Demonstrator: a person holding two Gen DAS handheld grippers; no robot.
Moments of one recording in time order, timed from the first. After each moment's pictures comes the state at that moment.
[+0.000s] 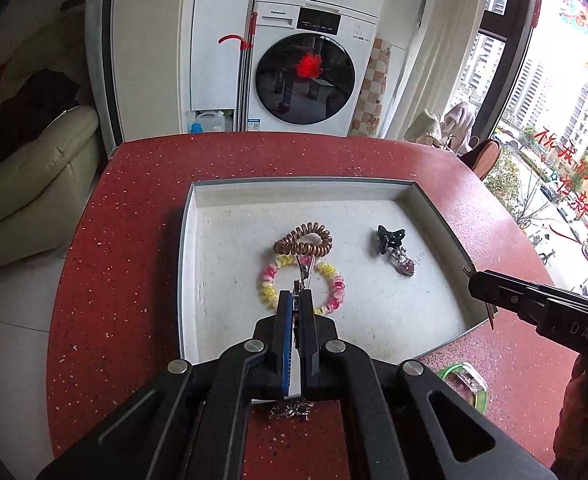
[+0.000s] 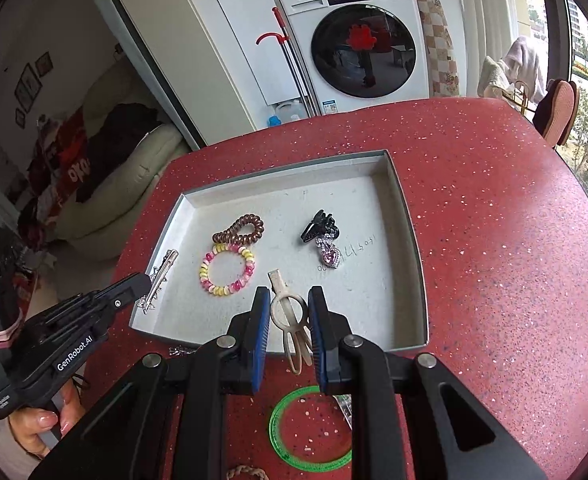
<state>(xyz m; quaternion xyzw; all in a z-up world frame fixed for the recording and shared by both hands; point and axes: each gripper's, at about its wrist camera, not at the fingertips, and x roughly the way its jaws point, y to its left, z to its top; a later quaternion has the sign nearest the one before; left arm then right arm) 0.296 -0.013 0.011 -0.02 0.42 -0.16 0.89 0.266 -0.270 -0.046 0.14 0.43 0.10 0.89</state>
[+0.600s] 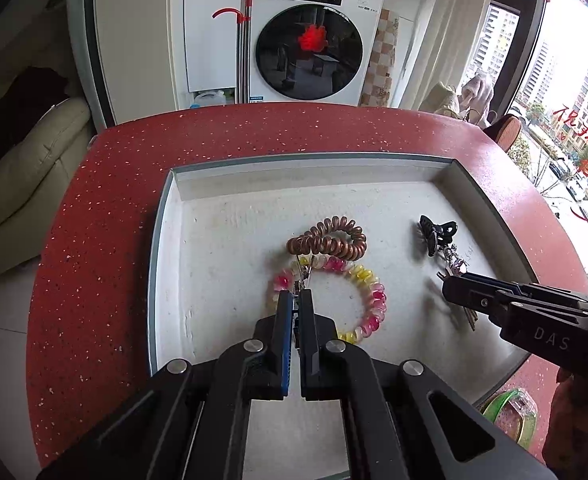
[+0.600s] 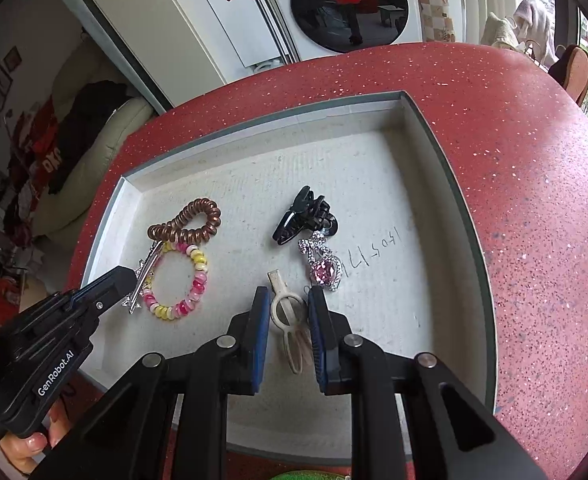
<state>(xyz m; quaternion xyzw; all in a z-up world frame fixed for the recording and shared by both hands) 0.344 -0.034 -0.029 0.01 0.46 -0.15 0.88 0.334 -0.262 -0.109 0.14 0.49 0.07 0.86</state>
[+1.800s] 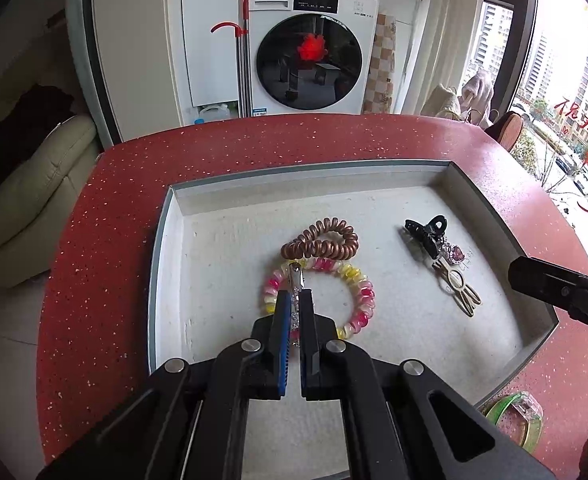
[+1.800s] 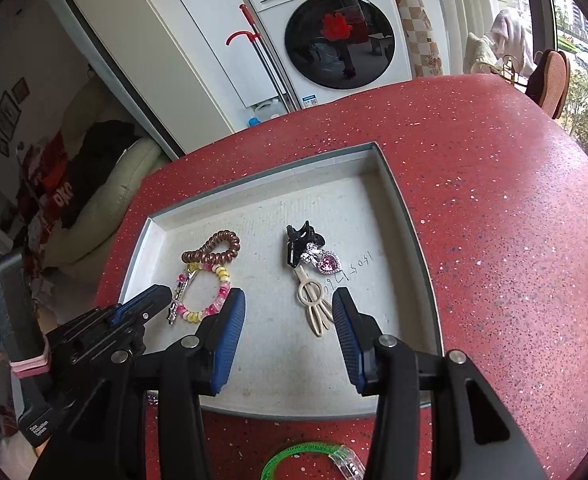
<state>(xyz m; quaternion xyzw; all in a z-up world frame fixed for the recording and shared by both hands) 0.337 -0.043 -0.020 0.03 0.44 -0.14 0.89 0.296 -0.274 -0.068 0.18 0.43 0.07 0.88</state>
